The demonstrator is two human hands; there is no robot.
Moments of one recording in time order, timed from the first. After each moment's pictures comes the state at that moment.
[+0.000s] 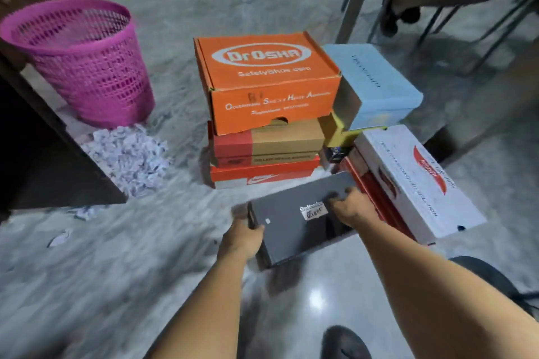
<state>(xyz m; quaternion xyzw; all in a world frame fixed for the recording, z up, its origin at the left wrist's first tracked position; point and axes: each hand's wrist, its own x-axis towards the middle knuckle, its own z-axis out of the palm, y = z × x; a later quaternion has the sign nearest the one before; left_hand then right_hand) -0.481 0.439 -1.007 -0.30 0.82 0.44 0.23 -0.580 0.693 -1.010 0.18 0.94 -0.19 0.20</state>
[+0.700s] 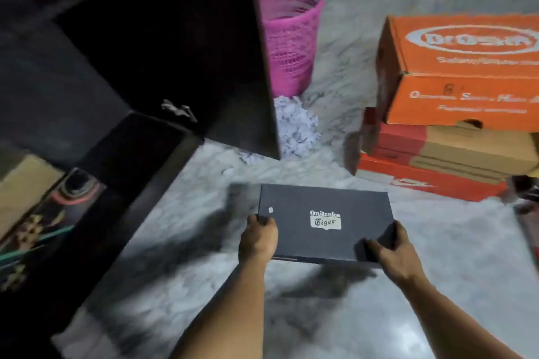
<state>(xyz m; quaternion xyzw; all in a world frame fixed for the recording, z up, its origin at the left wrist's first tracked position) -0.344 0.263 -1.011 -0.58 0.68 0.45 0.03 -0.462 0.509 -1.044 0.03 0.86 -0.43 0.27</state>
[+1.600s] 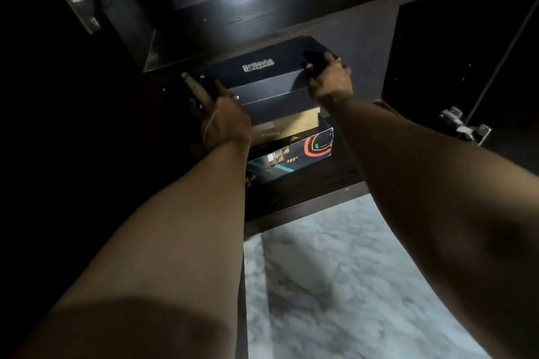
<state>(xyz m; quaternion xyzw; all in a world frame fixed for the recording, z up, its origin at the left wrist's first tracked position) -0.030 -0.080 -0.848 -0.77 0.56 0.02 -0.29 -0.224 -0.125 -0.843 -0.54 0.68 -0.42 0.27</state>
